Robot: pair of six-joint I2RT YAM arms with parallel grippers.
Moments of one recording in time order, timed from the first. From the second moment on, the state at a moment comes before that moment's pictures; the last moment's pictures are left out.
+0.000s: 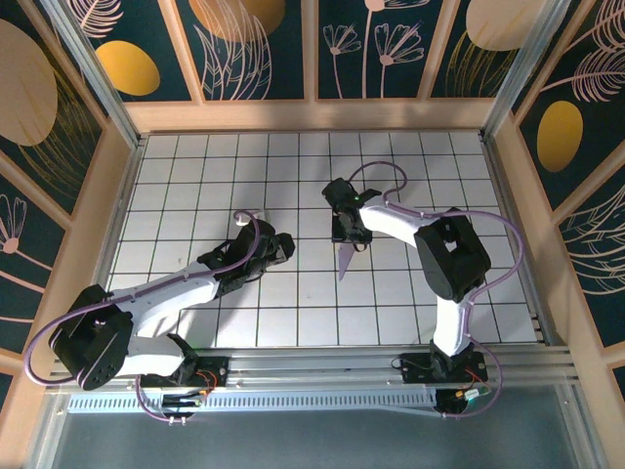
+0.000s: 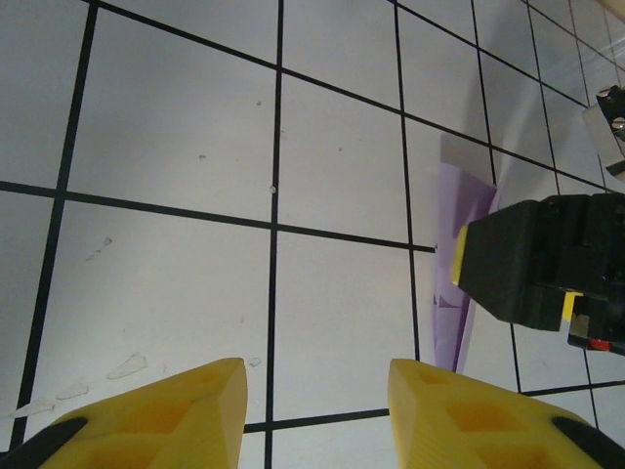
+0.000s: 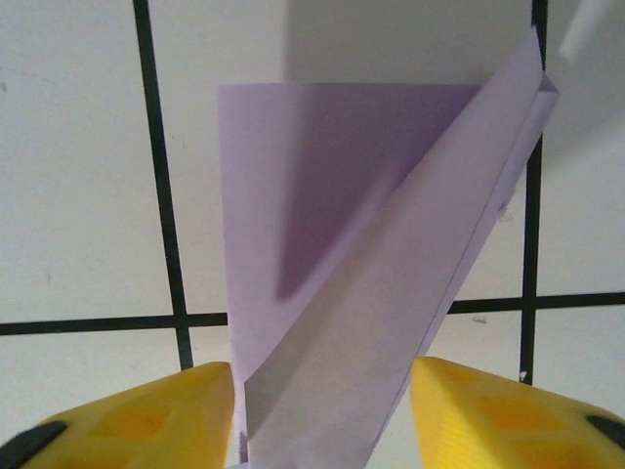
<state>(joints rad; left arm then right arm) -0.75 1.31 0.67 -0.07 -0.15 -0.90 0.64 1.91 1.30 -0.69 0.16 0.63</state>
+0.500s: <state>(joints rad) -0.75 1.22 0.67 -0.15 -0.26 -0.92 0.65 1.80 1.29 -0.71 0.22 0.63</state>
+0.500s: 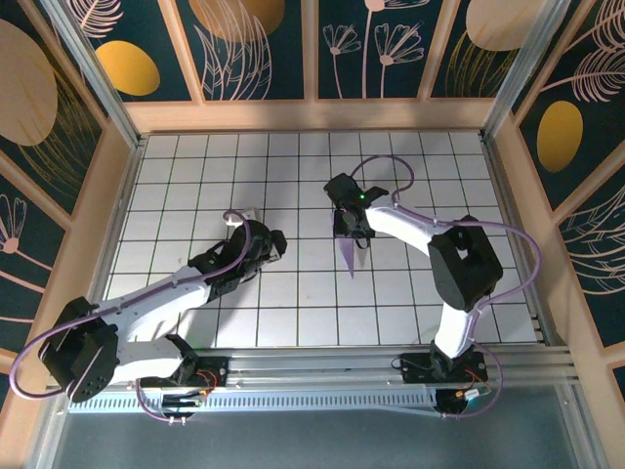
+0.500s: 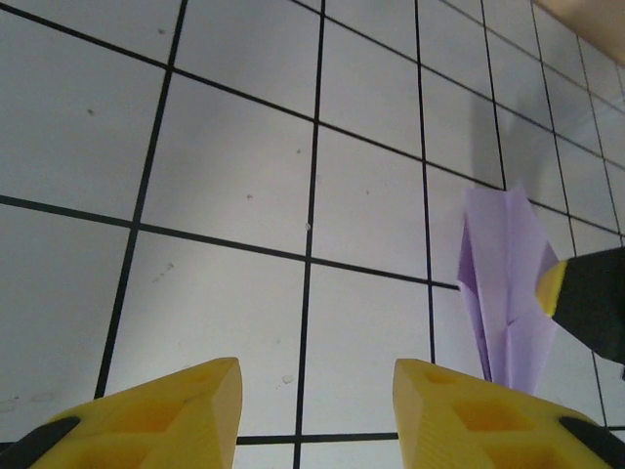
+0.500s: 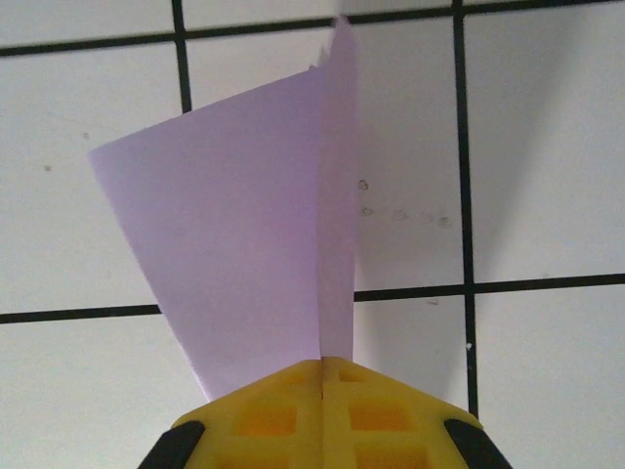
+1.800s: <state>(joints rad) -0.74 0.89 0.61 -0.14 -0.34 -1.08 0.51 1.76 0.78 0.33 -0.76 0.94</state>
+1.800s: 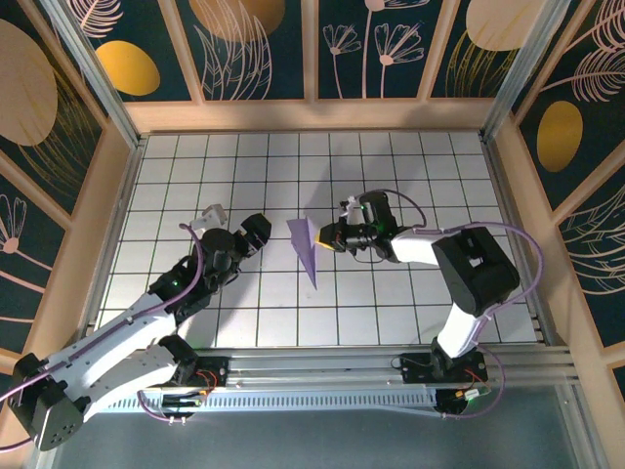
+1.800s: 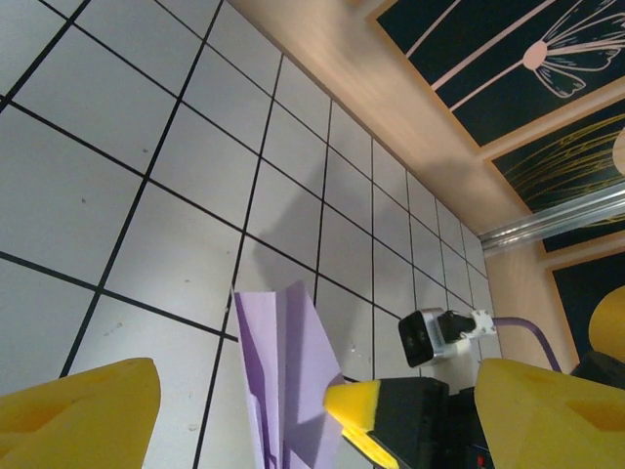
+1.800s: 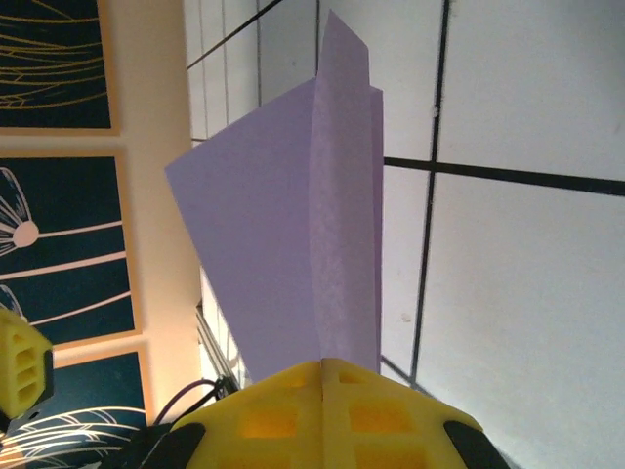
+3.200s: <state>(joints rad) -0.65 1.63 0.81 0.02 0.27 -1.05 0.51 1.82 0.78 0.23 -0.67 0.82</state>
